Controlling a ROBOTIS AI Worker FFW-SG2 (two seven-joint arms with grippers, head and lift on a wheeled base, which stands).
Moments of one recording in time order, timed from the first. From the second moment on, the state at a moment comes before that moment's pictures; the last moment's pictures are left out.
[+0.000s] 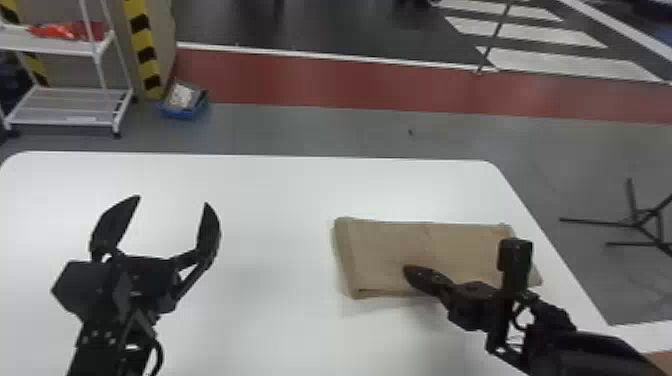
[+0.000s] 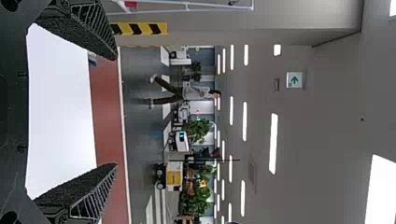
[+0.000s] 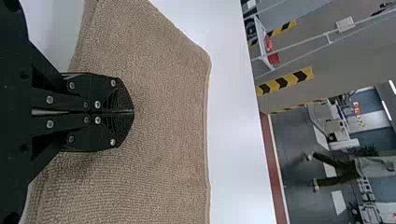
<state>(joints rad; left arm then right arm) 0.31 0.07 -0.18 -1.80 -0.04 -0.20 0.08 0.19 -0.13 -0.28 -1.74 -0.10 0.64 0.70</state>
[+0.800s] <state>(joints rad) 0.32 0.08 -0.17 -1.79 -0.03 -0.20 0.08 0.12 -0.04 0.05 -1.77 -0.07 0.71 0.59</state>
